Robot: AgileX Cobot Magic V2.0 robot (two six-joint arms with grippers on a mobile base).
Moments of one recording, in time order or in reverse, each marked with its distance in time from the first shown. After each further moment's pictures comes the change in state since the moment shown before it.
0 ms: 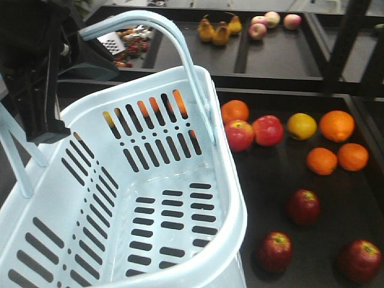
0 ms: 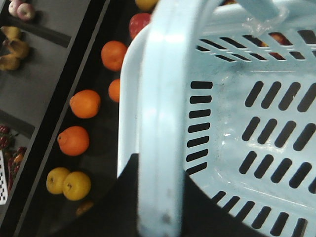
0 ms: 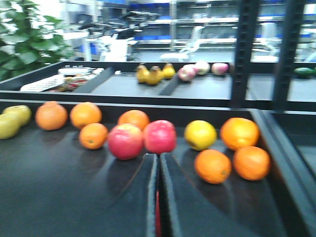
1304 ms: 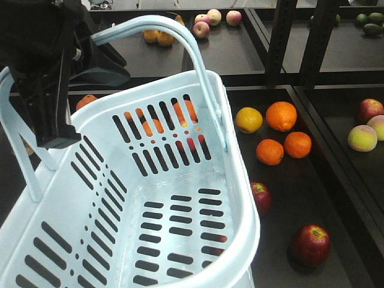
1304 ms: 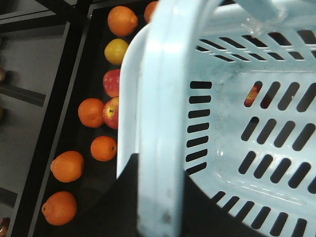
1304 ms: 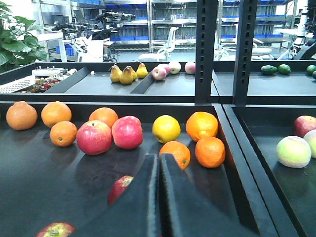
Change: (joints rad) left arm -0.012 0.010 -0.002 -0.015 -0.006 0.000; right arm 0.092 0.000 0.000 0.000 -0.002 0.000
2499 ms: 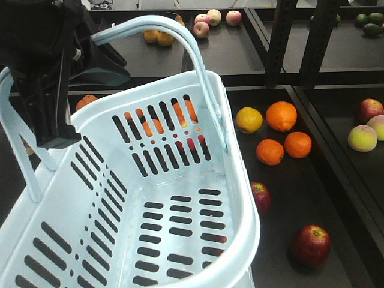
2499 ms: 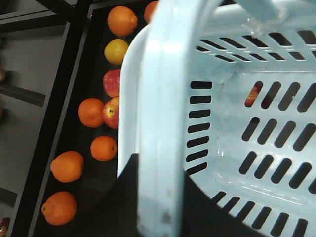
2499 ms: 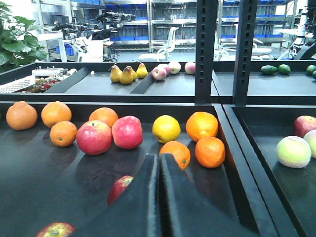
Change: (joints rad) left arm 0.000 0.000 0.000 0.000 0.000 0.000; right arm 0.000 0.000 0.000 0.000 0.000 0.000
